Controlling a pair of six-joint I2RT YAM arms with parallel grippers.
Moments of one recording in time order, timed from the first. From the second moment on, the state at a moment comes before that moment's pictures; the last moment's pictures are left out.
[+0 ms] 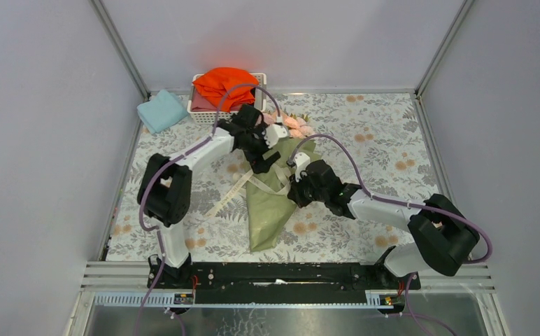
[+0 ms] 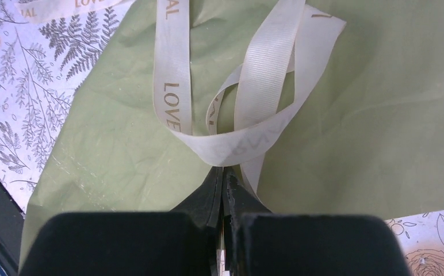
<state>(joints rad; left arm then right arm) -0.48 1.89 1.43 -0.58 0.39 0.61 0.77 1.42 0.66 0.11 -0.14 0.18</state>
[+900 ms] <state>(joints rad) -0.35 1.66 0.93 -0.47 0.30 0.64 0.69 1.44 0.68 0.09 -0.20 0.19</state>
